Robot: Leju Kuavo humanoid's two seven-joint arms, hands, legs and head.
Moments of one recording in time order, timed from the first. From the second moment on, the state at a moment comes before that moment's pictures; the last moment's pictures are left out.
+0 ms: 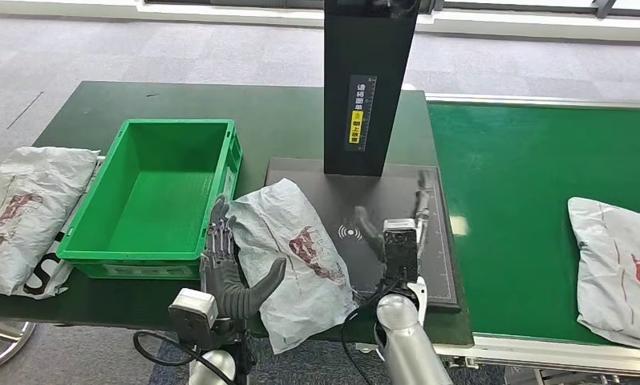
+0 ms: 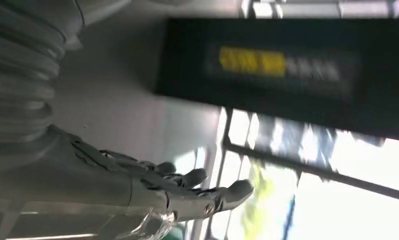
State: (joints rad) left arm -0.01 -0.26 -0.47 -1.42 -0.09 0.57 -0.70; right arm -0.27 0.31 0.30 -0.99 0.37 -0.58 -0.70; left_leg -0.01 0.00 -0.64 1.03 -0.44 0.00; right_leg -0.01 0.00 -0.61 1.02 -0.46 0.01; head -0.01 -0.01
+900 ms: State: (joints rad) left arm -0.38 -0.34 -0.45 -0.62 -0.85 0.67 -0.28; right arm -0.11 0.30 0.16 -1.82 0.58 -0.70 -0.70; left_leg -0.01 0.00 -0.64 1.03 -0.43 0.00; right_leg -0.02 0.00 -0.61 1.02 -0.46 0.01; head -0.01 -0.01
